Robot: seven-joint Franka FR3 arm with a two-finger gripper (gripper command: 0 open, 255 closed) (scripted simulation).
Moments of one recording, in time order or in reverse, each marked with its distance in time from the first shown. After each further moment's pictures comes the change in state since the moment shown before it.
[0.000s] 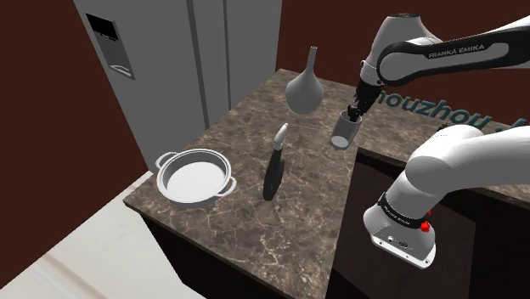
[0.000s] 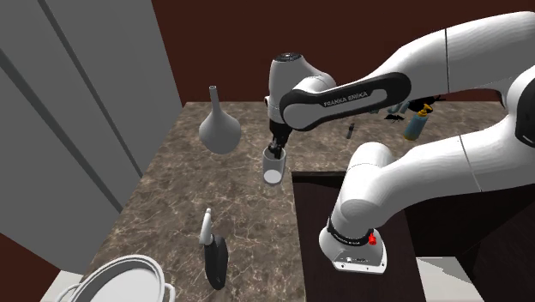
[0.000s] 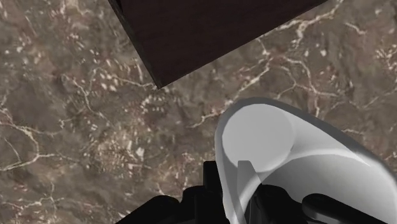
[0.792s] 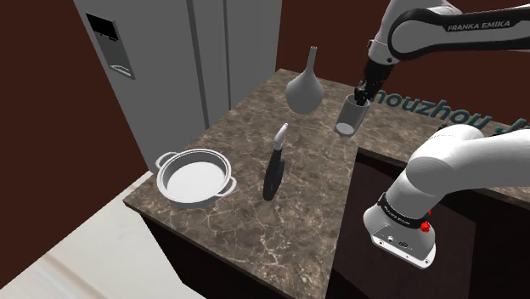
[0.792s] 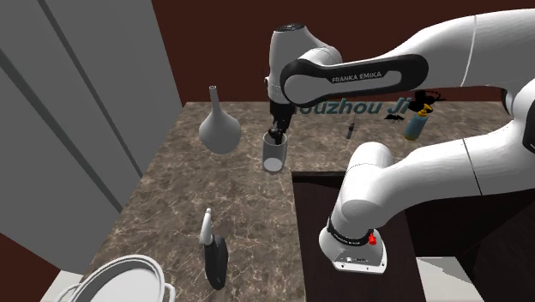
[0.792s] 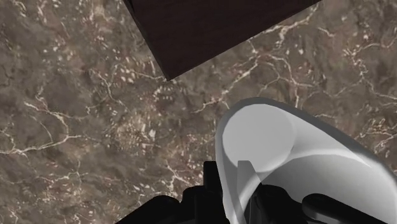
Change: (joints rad) arm 0.017 -0.056 0.038 0.134 0.043 -0.188 -0.012
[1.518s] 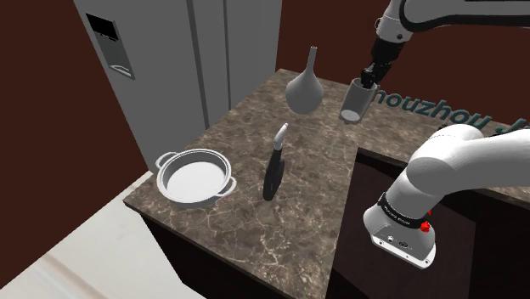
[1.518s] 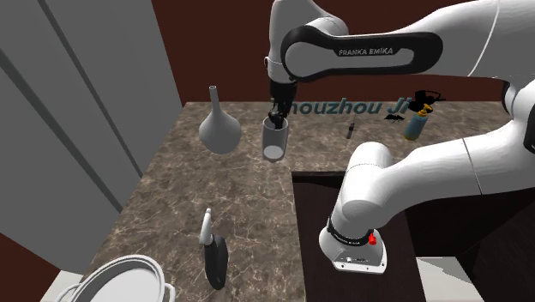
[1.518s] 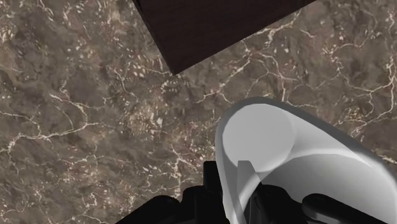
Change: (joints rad) arm 0.015 -0.003 0.029 0.144 0.031 -0.147 -0.009
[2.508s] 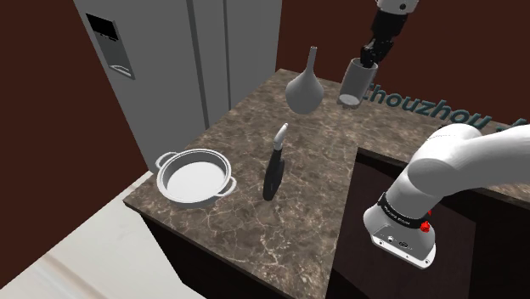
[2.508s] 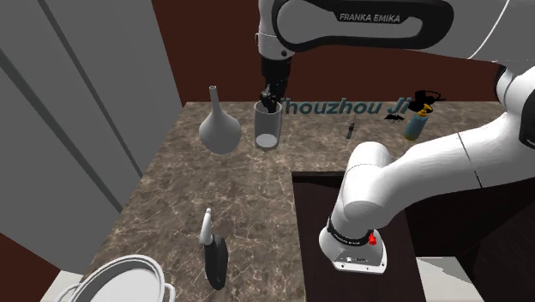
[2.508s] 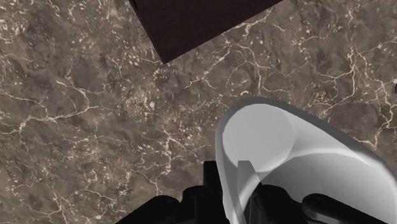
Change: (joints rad) arm 0.034 0.061 0.068 0.185 0.060 -0.130 0.038
